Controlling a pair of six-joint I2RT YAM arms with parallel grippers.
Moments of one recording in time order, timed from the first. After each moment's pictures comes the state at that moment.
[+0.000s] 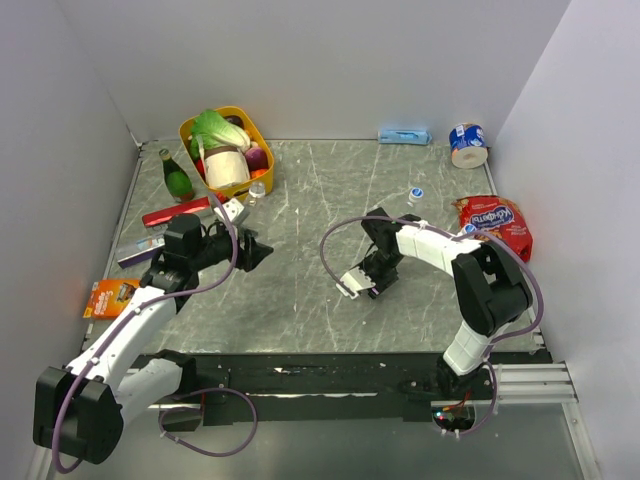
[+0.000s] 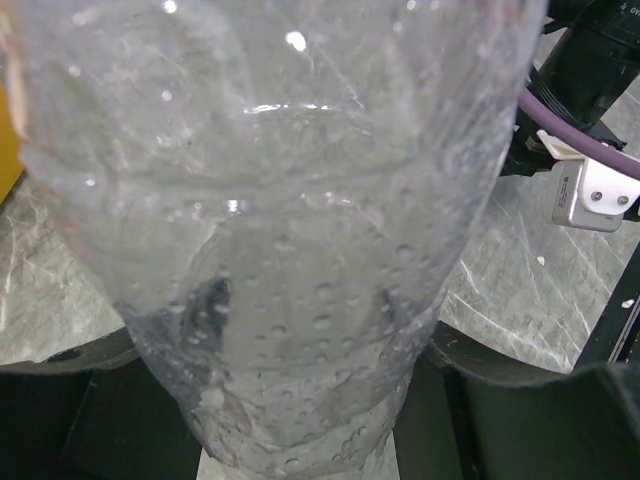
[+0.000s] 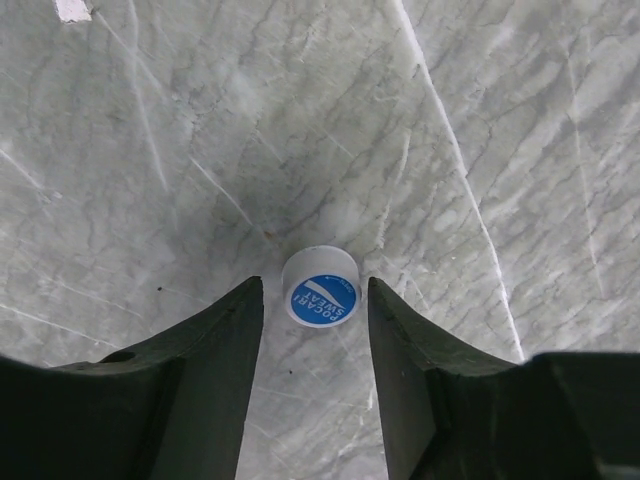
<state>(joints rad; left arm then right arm) -0.28 0.98 0.63 0.04 0.59 0.04 0.49 1.69 1.04 -0.86 -0.33 -1.81</state>
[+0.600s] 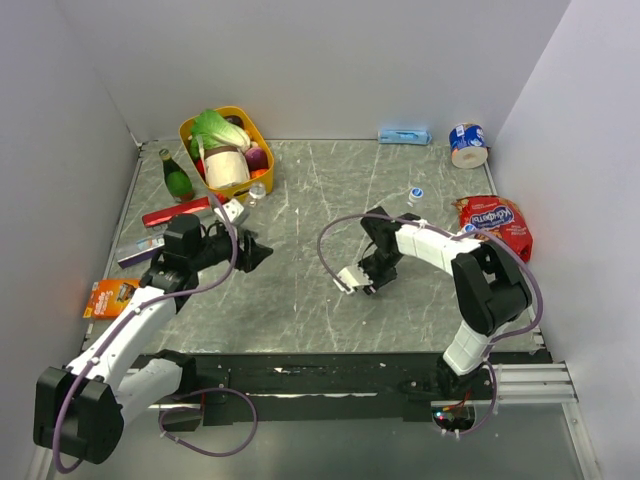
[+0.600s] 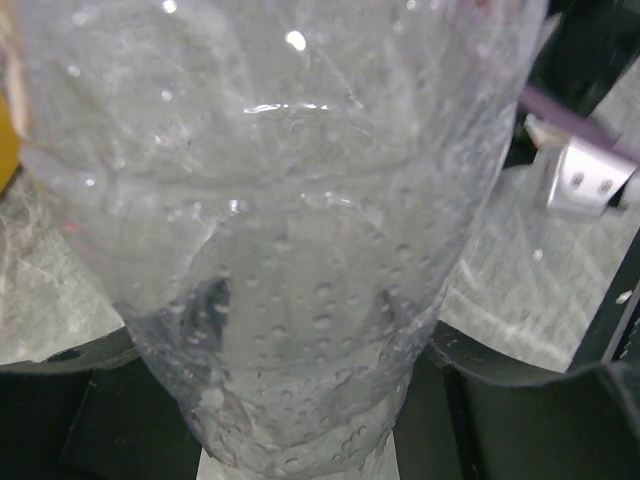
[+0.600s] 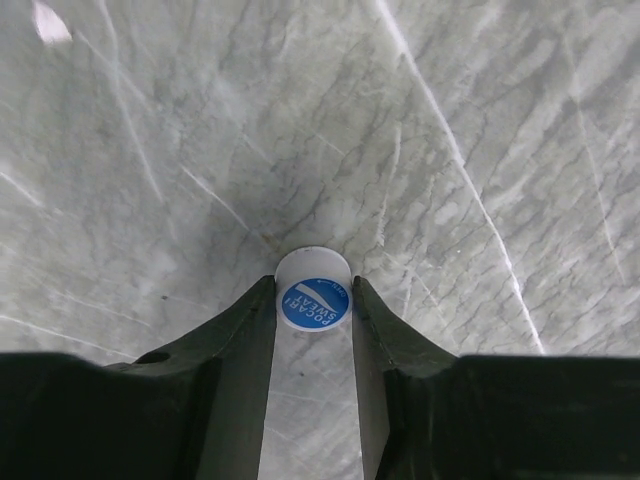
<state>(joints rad) -0.27 0.98 0.62 0.05 0.61 0.03 0.49 1.70 1.05 -0.85 -0.33 -1.72</state>
